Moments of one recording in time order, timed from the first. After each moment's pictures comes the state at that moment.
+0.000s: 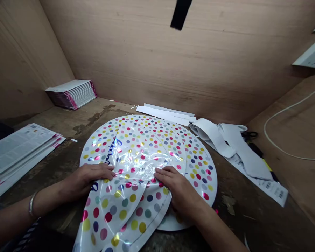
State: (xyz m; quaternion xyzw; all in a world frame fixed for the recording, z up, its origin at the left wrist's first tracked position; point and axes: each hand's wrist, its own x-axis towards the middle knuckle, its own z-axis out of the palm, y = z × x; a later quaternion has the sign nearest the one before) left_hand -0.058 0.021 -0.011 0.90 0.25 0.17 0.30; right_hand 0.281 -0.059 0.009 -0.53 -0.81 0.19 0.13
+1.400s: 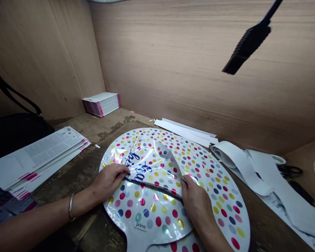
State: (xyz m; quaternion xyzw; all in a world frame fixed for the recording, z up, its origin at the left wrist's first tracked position) left_hand -0.038 0.028 -0.023 0.80 0.50 0.27 0.21; right_hand 0.260 -0.009 0.007 -0.78 -0.61 0.13 0.06
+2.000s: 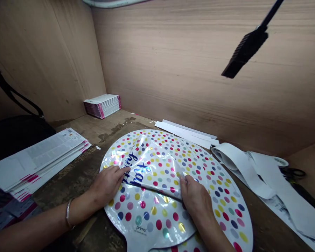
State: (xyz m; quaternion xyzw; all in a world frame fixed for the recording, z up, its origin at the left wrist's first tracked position) left_hand -0.035 0.025 -0.026 0.82 0.55 0.12 0.07; right_hand 0.260 0.007 0.006 -0.80 -0.59 0.12 0.03
